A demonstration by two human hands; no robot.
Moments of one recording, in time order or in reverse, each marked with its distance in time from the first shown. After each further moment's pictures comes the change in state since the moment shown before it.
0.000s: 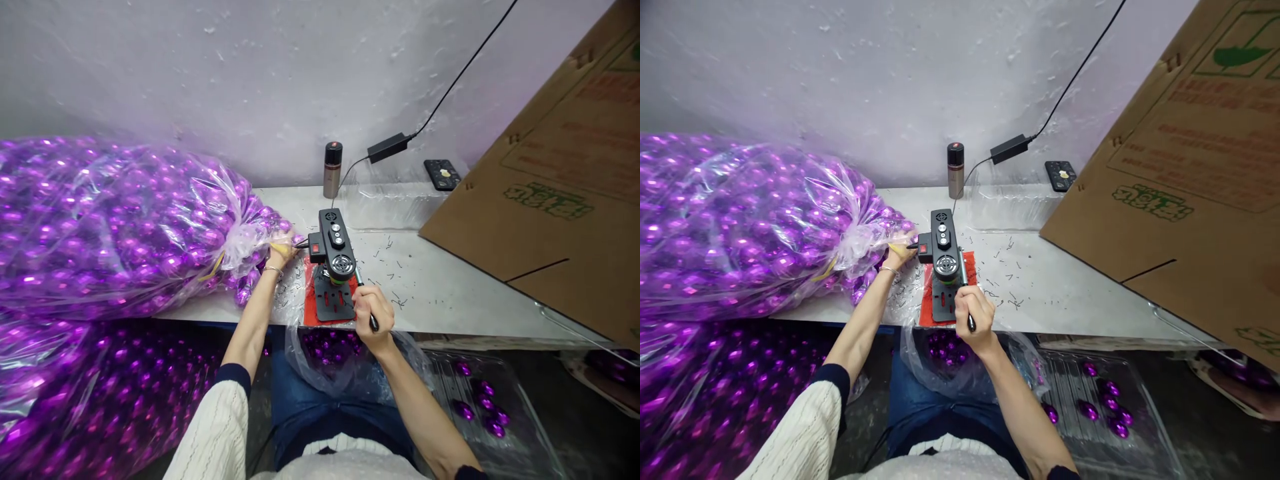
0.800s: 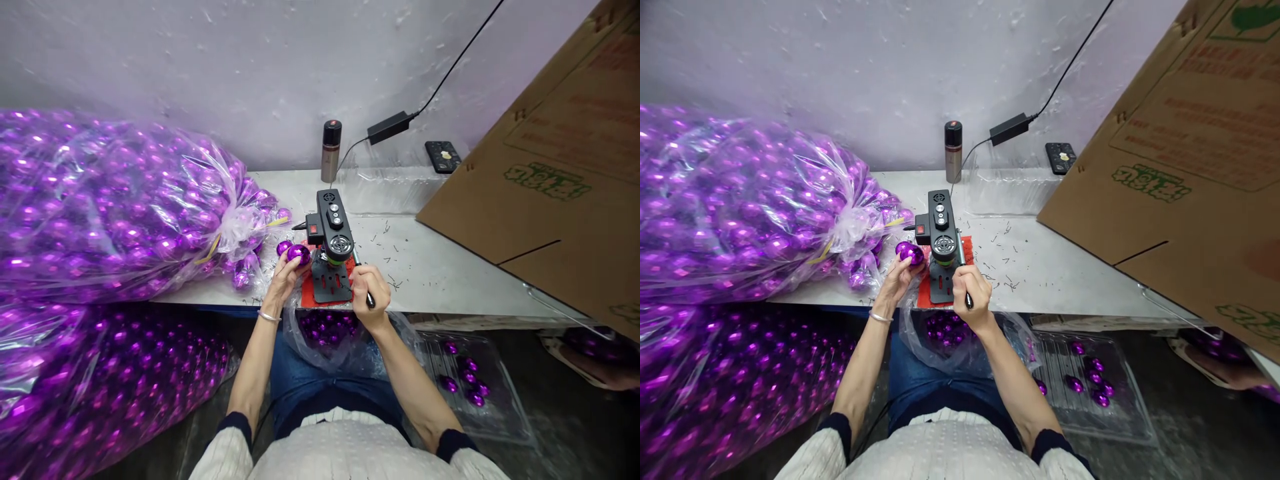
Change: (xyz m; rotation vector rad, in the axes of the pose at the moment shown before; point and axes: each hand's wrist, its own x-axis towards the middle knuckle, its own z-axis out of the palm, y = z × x) left_hand -0.135 0.062 -0.017 -1.690 -0.052 -0.502; right_hand -0.003 0.003 0.002 0.006 0.017 0.004
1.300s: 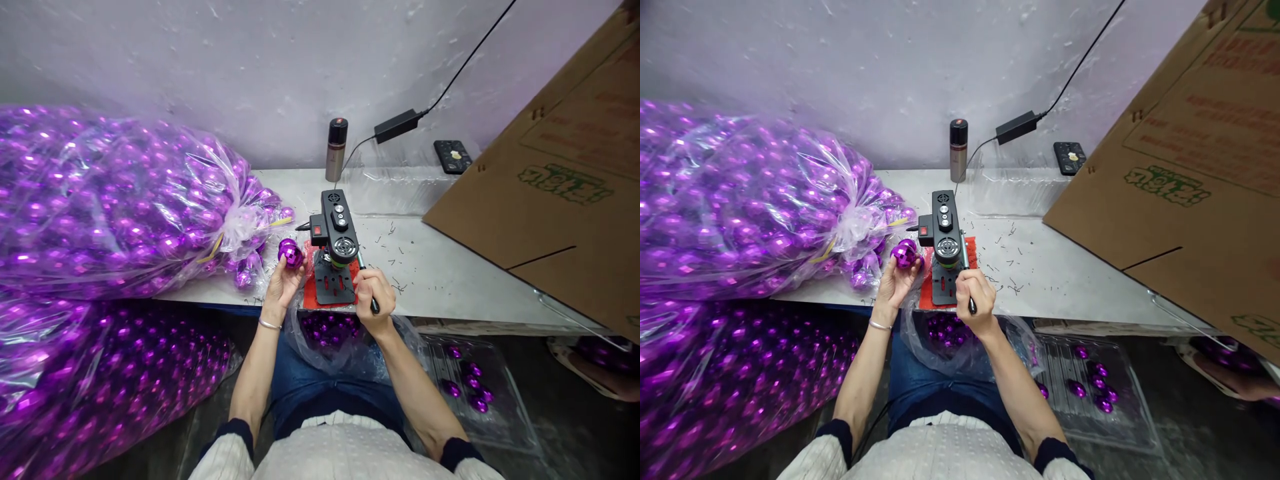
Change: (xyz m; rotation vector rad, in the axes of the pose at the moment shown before) left_hand -0.010 0.013 0.002 -0.297 0.135 -0.162; right_hand 0.000 0.001 -0.002 -0.007 -0.015 -0.029
